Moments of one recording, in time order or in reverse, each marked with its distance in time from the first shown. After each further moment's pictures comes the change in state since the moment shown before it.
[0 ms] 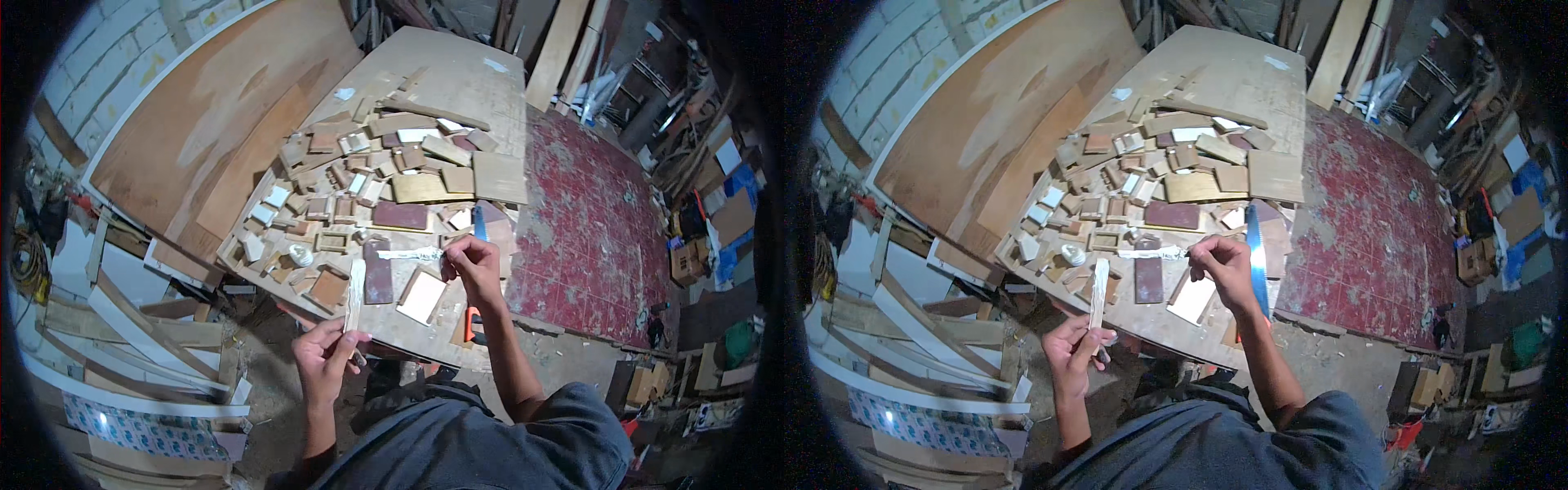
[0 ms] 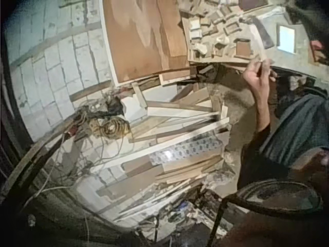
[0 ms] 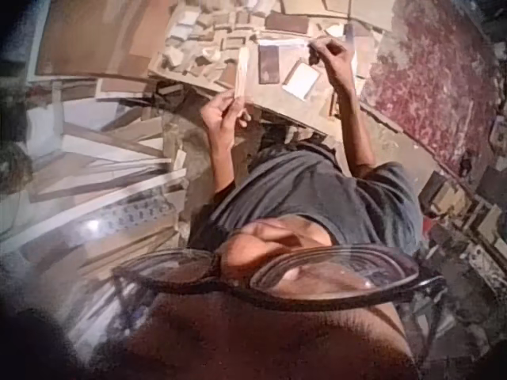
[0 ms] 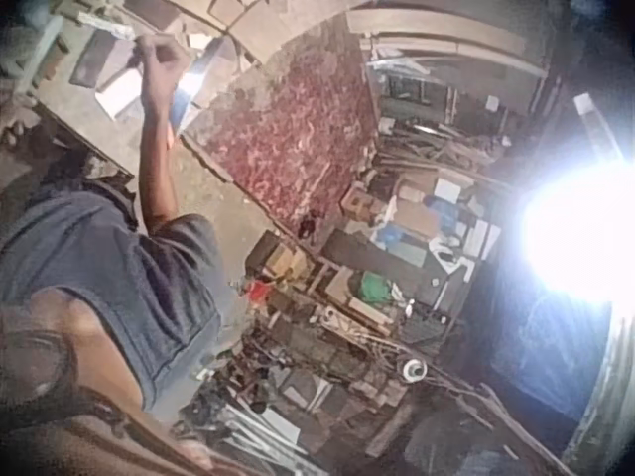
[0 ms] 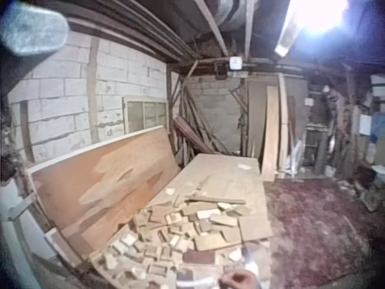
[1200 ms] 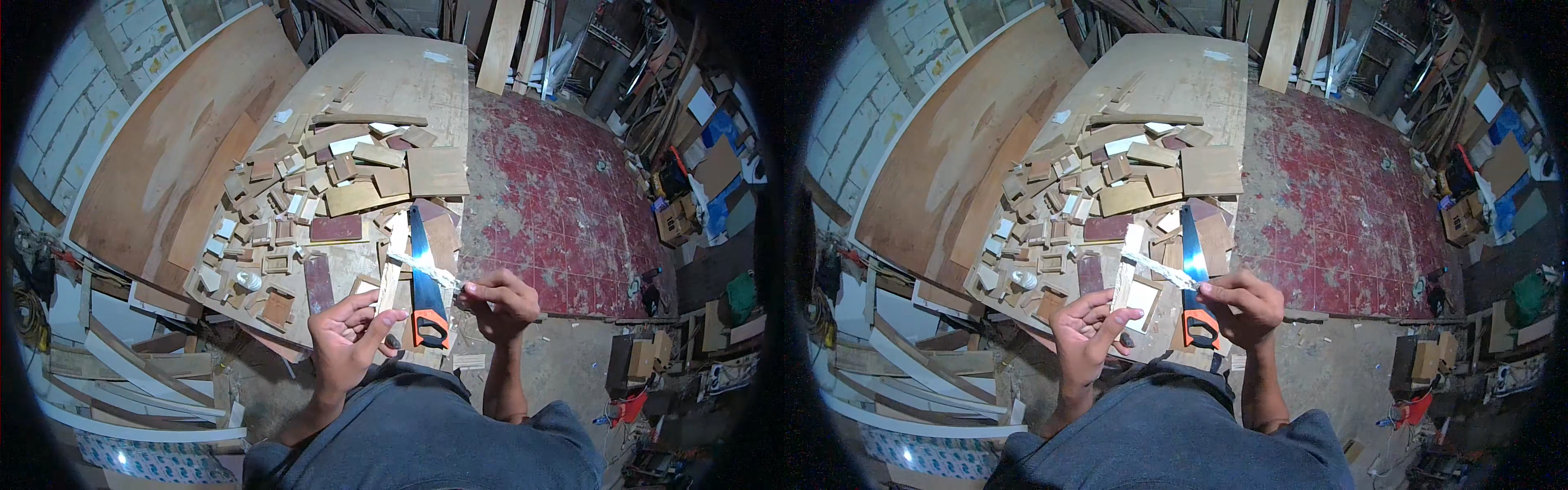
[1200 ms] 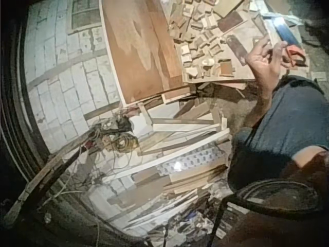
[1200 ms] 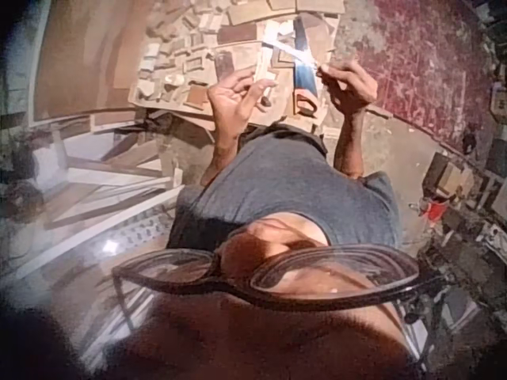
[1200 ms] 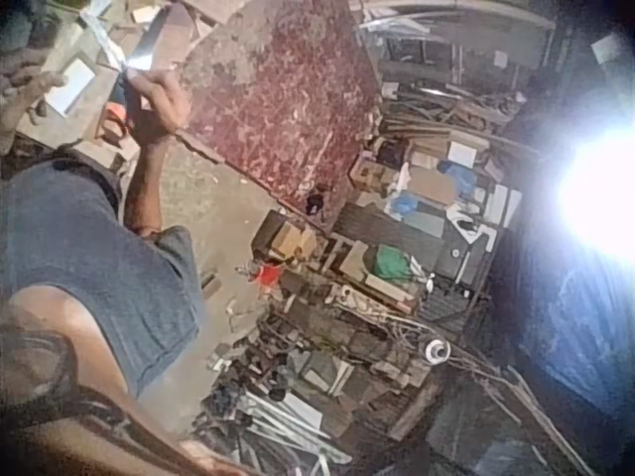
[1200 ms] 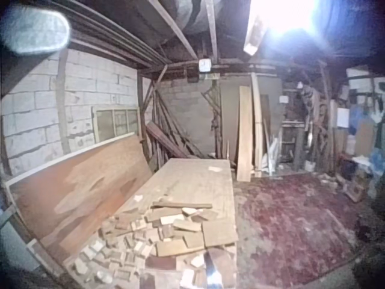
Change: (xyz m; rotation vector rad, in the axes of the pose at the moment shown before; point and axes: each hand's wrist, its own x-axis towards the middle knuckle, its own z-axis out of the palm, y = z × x) left_hand 0.003 0.024 0.227 -0.030 -0.311 0.072; right_hand -0.096 -0.135 -0.146 -0.840 0.168 -0.863
